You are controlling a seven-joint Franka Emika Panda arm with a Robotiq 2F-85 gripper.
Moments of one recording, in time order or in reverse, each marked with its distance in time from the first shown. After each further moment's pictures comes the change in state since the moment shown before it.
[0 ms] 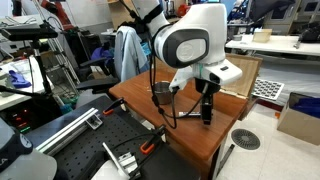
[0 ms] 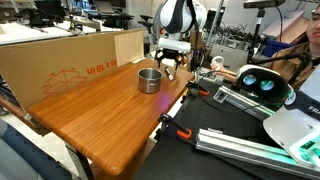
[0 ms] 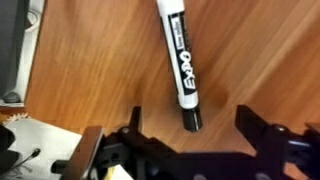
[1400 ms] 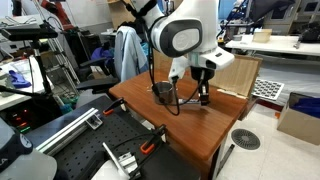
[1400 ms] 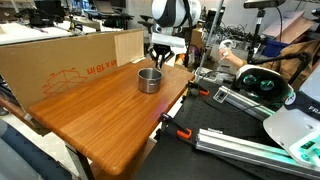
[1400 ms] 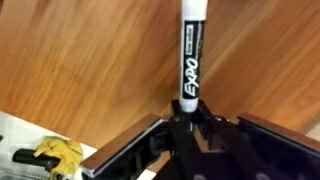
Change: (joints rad) arm 0.043 -0.035 0.032 0.023 0.026 -0.001 -0.094
